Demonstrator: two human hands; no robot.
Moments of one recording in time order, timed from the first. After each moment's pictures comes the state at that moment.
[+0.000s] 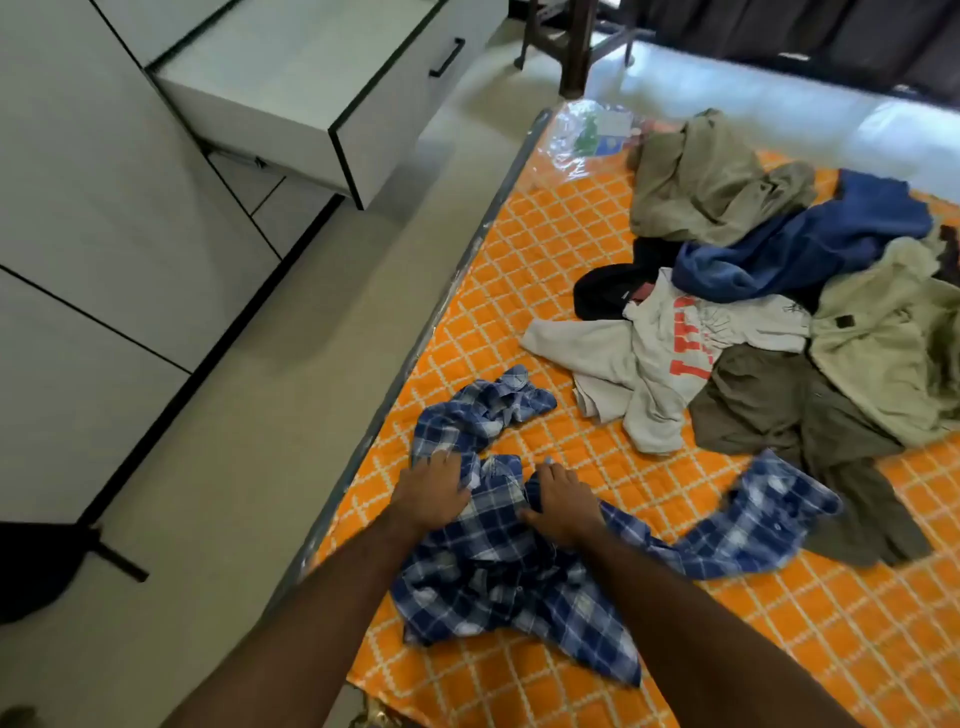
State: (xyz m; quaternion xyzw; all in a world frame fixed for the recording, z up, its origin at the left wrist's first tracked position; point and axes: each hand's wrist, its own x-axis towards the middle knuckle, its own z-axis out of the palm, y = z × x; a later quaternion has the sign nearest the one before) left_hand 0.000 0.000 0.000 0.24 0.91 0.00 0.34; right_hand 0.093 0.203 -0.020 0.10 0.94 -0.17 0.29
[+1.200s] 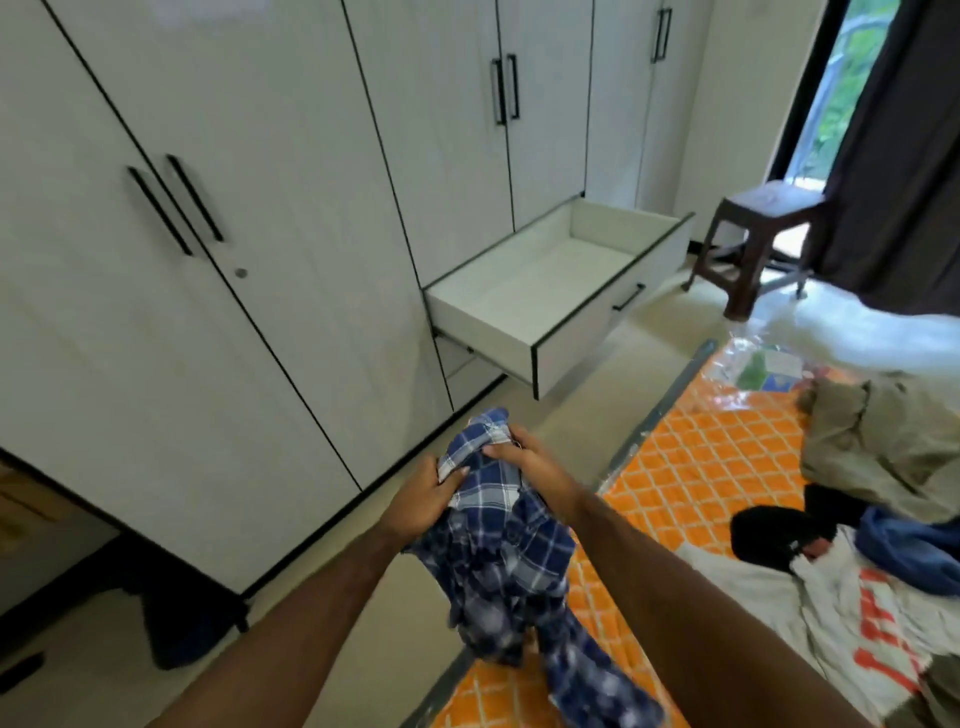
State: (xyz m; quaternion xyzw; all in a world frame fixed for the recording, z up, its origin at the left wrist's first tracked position) left_hand -0.147 -0.154 0.243 -0.04 0.89 0.45 0.09; right_hand -0.175 0.042 0.251 -0.02 0.65 -0.74 0.20
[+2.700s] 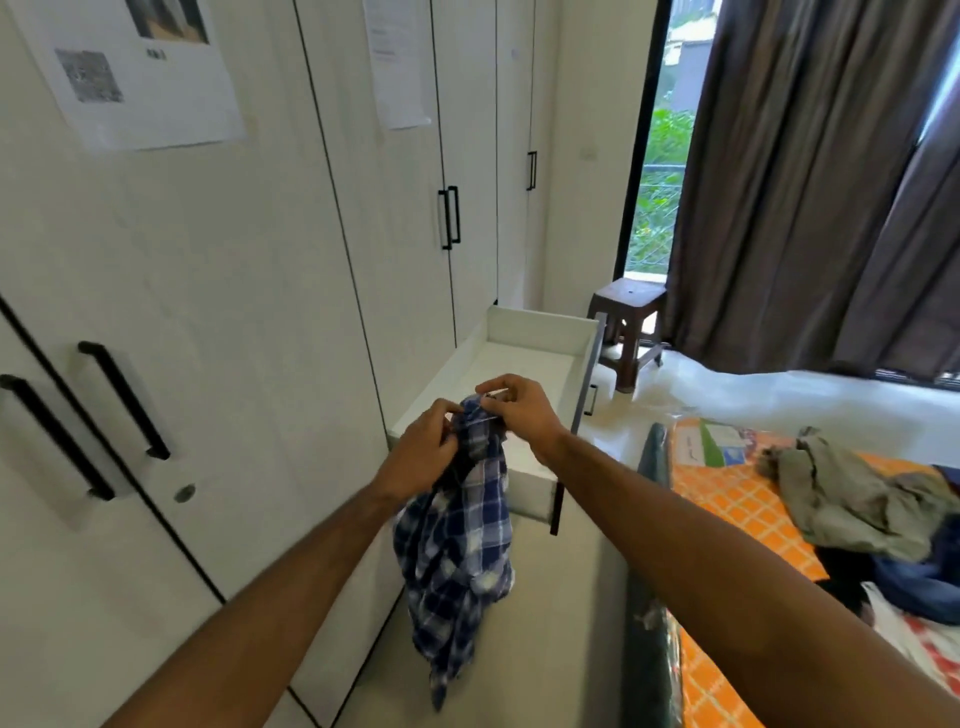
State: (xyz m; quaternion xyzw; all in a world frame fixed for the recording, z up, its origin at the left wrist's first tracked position) left_hand -0.552 -0.357 0.388 0.29 0.88 0.38 0.00; right_hand -0.518 -0.179 0.412 0.09 0.77 -0.62 -0.11
